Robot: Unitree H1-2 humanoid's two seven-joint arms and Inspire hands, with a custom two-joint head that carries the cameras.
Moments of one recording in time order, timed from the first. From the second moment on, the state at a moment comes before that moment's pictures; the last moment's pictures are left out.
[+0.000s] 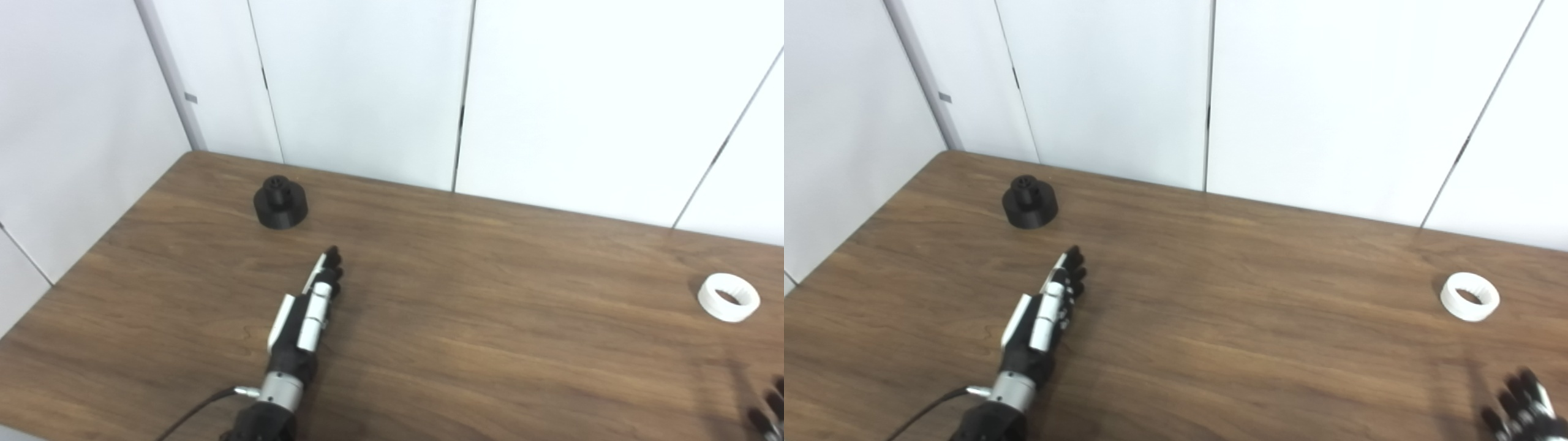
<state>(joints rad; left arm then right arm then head) 0.12 0.04 0.06 -0.16 -0.06 0.01 -0.03 0.31 -0.21 -0.34 -0.25 0.27 0.06 0.25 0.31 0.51</state>
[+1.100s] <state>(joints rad) 0.11 0.03 0.06 -0.14 -0.05 -0.01 -0.03 0.31 -0.23 -0.30 -0.23 0.27 0.03 0.19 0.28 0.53</state>
